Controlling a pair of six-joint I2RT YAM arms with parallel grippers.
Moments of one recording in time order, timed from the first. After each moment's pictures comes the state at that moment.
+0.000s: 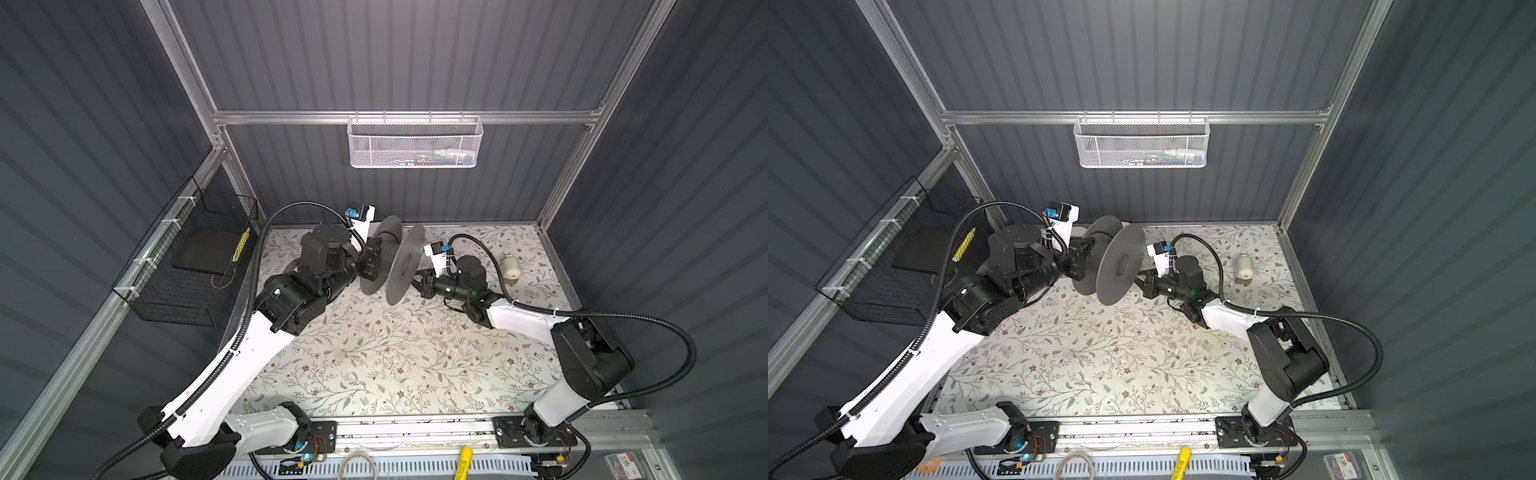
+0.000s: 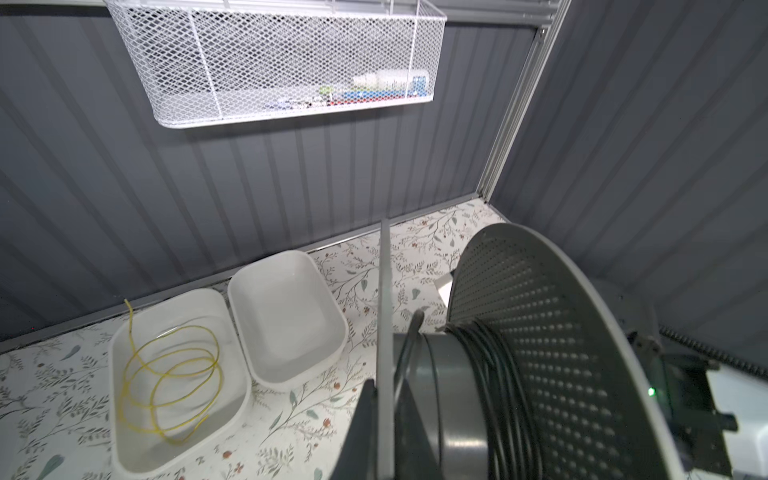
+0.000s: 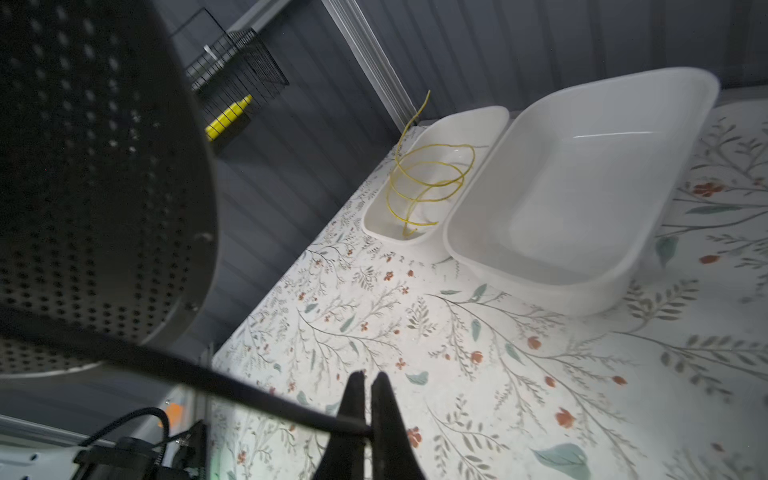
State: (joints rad) left arm -0.74 1.20 1.47 -0.54 -0.15 -0.16; right arm 0.55 1.65 0.85 0.64 -0.58 0.57
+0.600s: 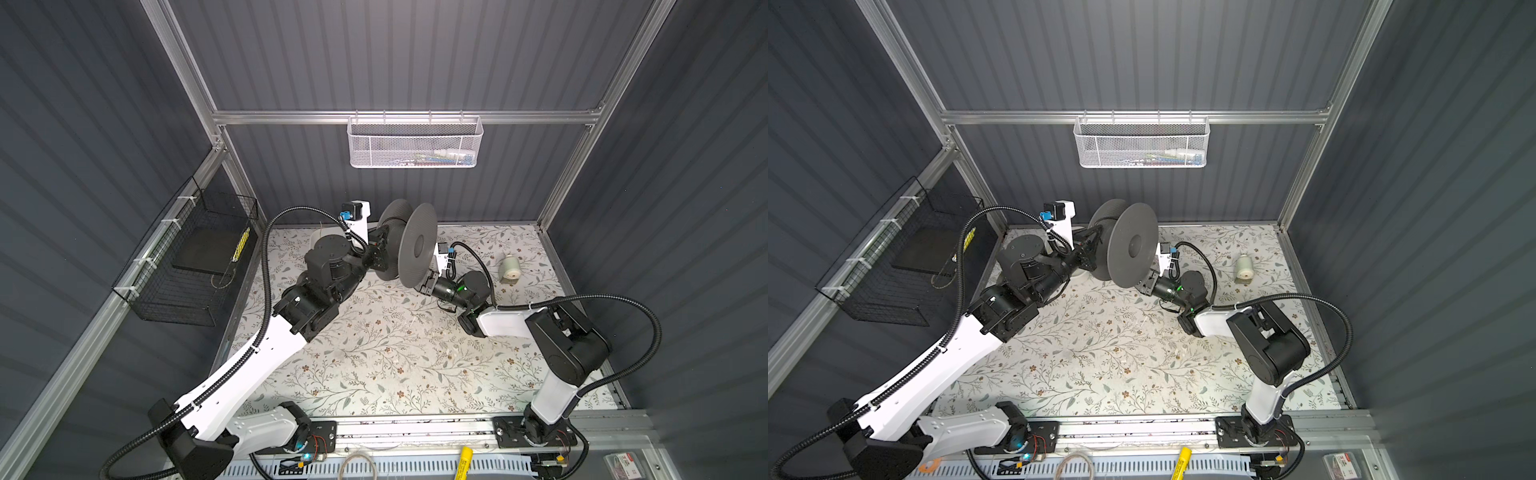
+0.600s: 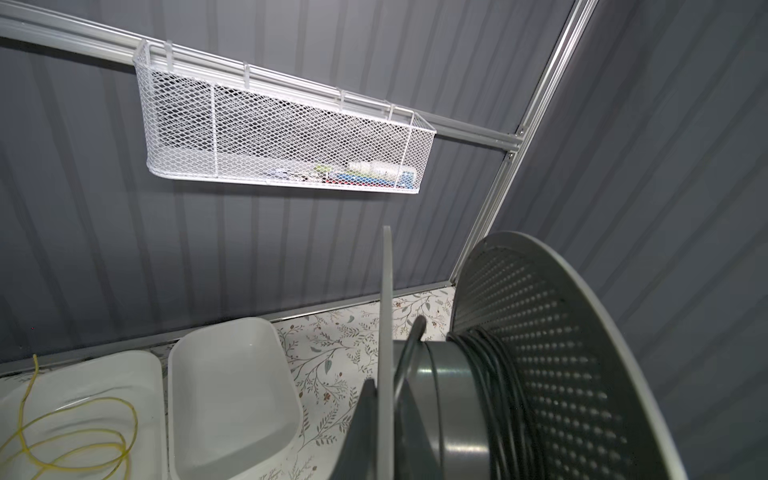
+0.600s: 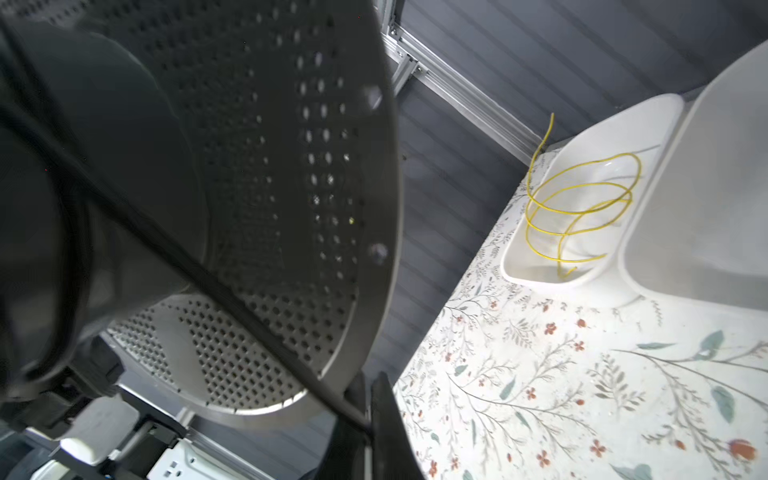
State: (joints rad) left arm -0.73 1.17 1.26 -0.10 -0.16 -0.26; right arm 0.59 1.76 0.78 1.25 -0.63 1.12
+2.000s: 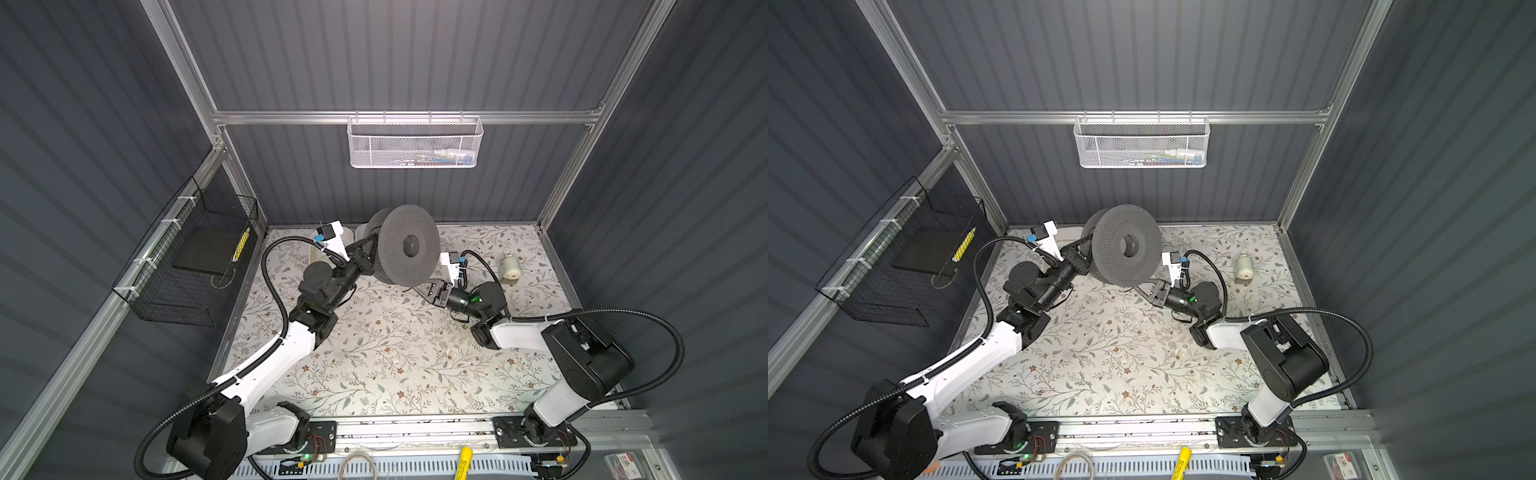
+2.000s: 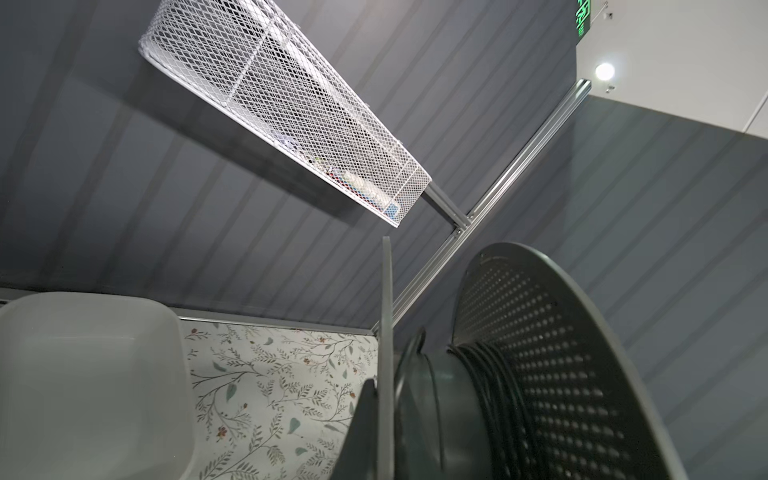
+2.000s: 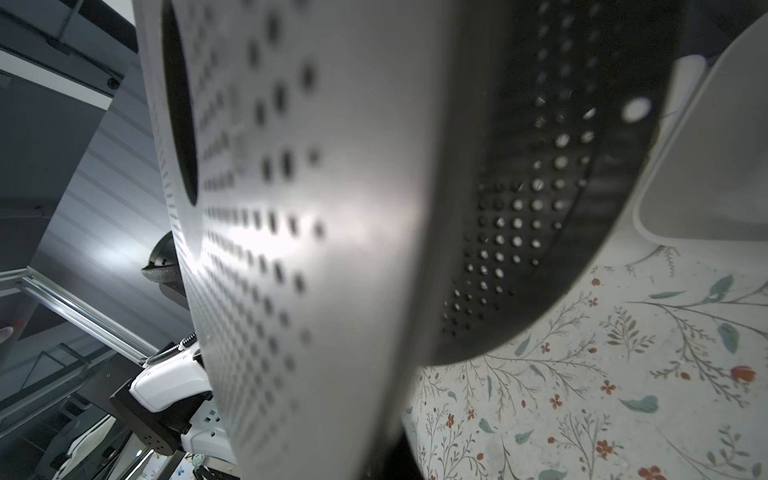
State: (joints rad) left arm -0.51 1.23 0.79 0.65 0.12 -0.73; right arm 0.55 1.64 0.61 1.31 -0.71 1.15
